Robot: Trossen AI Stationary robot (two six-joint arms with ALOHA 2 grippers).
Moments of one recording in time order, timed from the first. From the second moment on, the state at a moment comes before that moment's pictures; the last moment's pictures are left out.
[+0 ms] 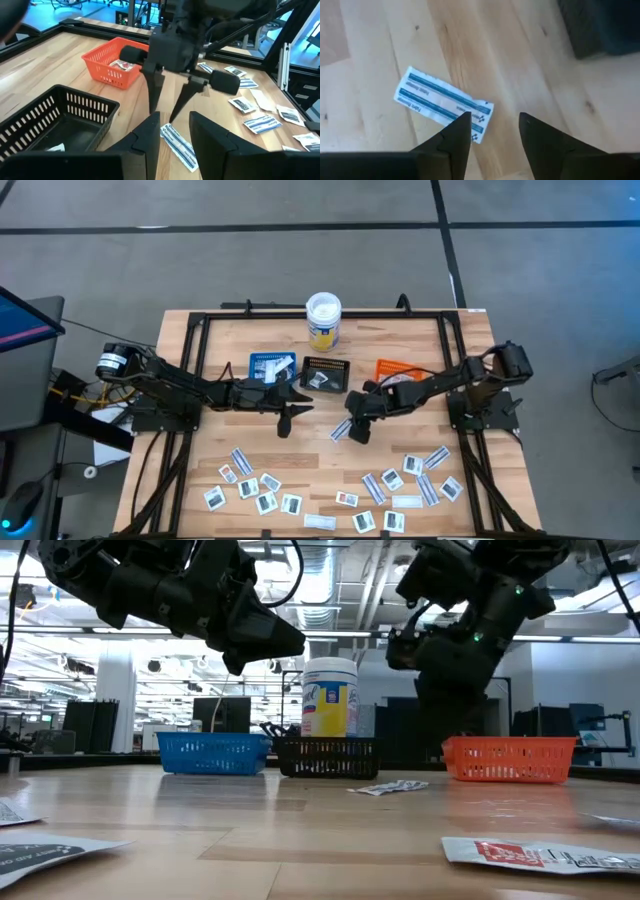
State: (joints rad) left arm -0.13 1.30 0.52 0.69 -0.16 -0.16; right arm 0.13 1.66 0.84 -0.22 0.16 0.44
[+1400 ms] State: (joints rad) left arm -0.13 1.30 0.52 0.72 -0.16 -0.16; right arm 0.12 1.71 0.86 -0.28 0.18 0.60
